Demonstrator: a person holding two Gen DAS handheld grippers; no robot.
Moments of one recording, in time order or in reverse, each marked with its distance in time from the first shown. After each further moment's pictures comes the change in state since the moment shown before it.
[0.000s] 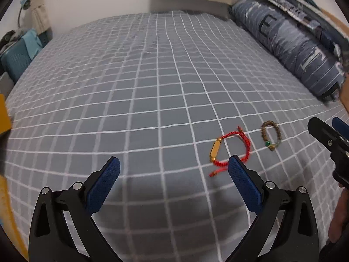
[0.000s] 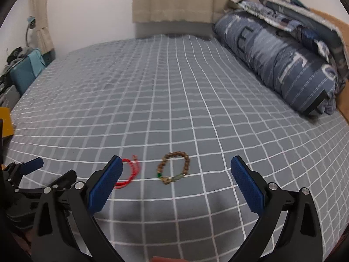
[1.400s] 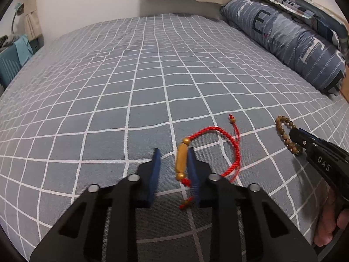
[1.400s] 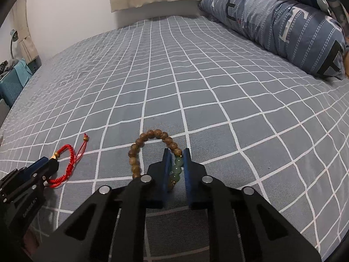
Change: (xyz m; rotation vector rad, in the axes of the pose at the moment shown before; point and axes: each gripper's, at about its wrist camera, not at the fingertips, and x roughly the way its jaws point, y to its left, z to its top) left arm 0.058 -0.020 -0.016 0.034 -0.088 -0.031; right arm 0.091 -0.026 -0.044 0.125 0.028 0.026
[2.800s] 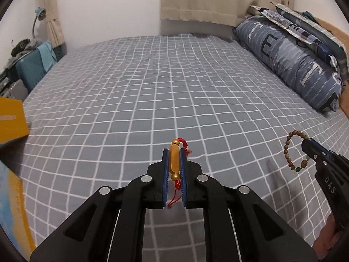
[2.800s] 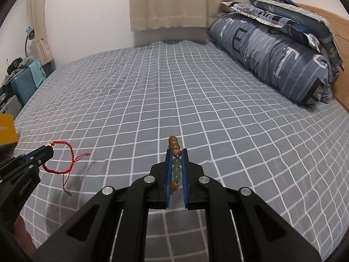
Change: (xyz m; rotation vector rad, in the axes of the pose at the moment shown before) left arm -0.122 0.040 0.017 -0.044 -0.060 0.080; right arm -0.129 0.058 0.003 -0.062 -0.095 -0.007
